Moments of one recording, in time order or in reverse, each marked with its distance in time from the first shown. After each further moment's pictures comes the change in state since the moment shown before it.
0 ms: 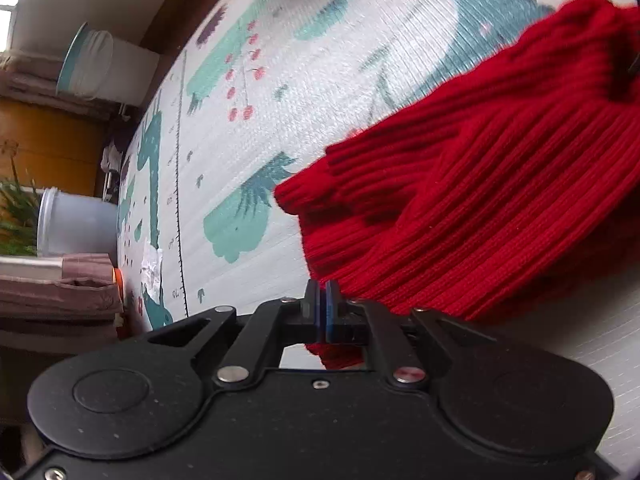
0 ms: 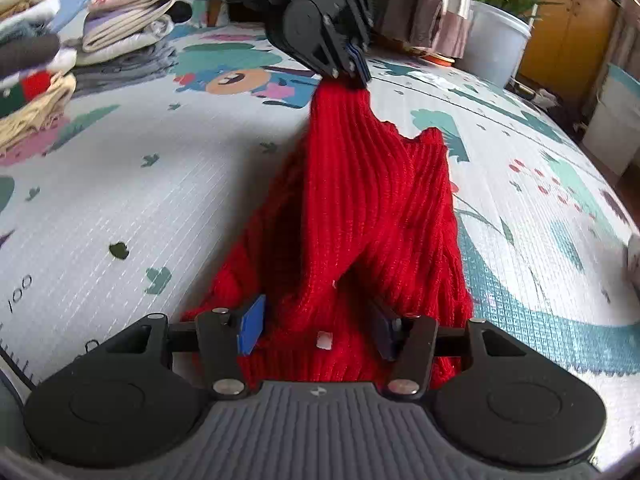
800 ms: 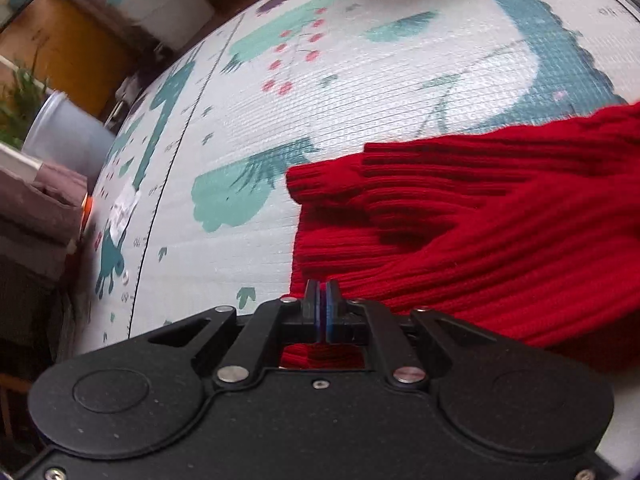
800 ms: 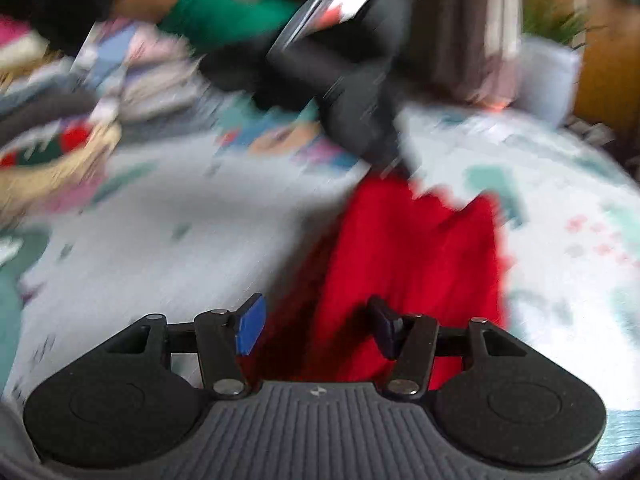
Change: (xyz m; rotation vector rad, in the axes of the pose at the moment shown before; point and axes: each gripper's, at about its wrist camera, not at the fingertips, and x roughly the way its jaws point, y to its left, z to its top) left arm 0.042 0.024 -0.014 -0.402 -0.039 -0.055; right arm 0.029 -0.021 0.033 -0.041 -0.125 0.230
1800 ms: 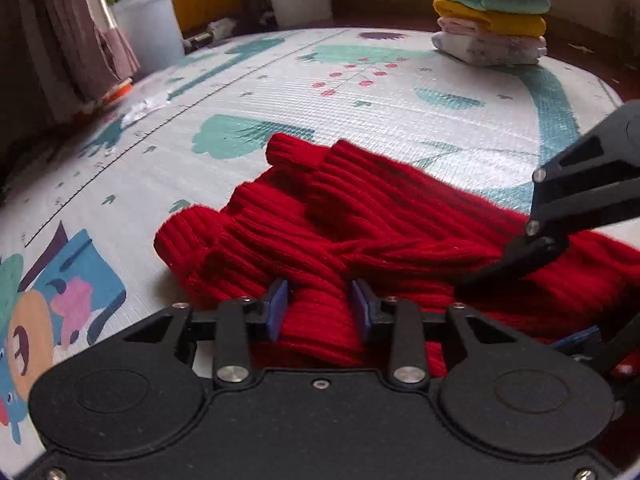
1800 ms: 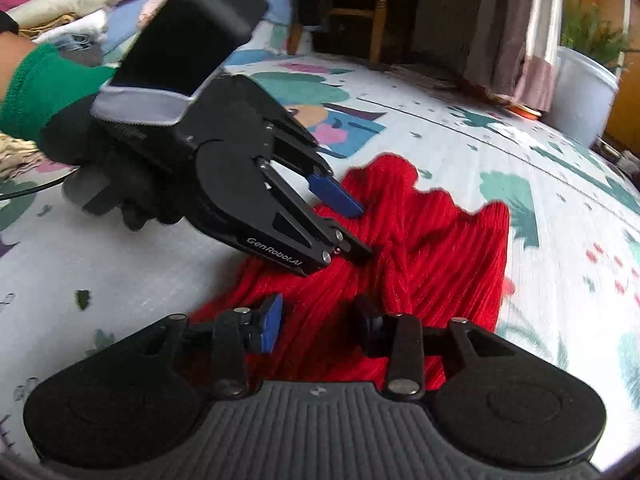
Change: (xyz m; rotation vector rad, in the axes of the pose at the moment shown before) left arm -0.023 -0.049 -0.035 -0.614 -0.136 -0.037; right arm 0.022 -0.047 0.017 -0.113 -0.005 0.045
